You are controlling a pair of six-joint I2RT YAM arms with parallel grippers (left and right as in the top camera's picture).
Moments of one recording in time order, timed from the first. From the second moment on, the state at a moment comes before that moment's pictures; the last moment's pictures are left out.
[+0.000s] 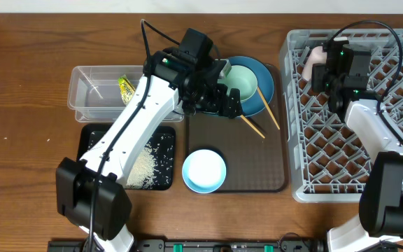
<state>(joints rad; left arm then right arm) -0.47 1.81 1.66 -1.10 0.51 -0.22 -0.05 1.76 1.11 -0.06 -0.01 -0.11</state>
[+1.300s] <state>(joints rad) -0.47 1.81 1.66 -1.10 0.50 -0.22 -0.07 1.87 1.14 0.18 -0.10 -0.12</state>
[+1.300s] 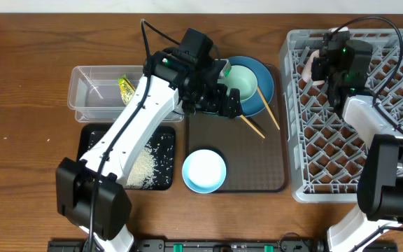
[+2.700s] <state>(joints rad) -0.47 1.81 1.66 -1.10 0.50 -0.22 -0.07 1.82 1.14 0.03 -0.10 -0.12</state>
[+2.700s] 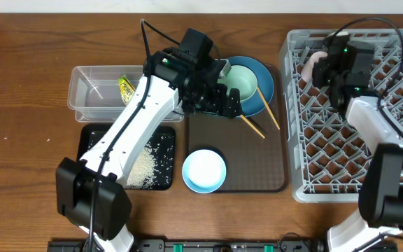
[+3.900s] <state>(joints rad) -0.47 1.81 1.66 -1.10 0.49 -0.22 -0.04 1.50 1.13 -0.48 -0.79 0.03</state>
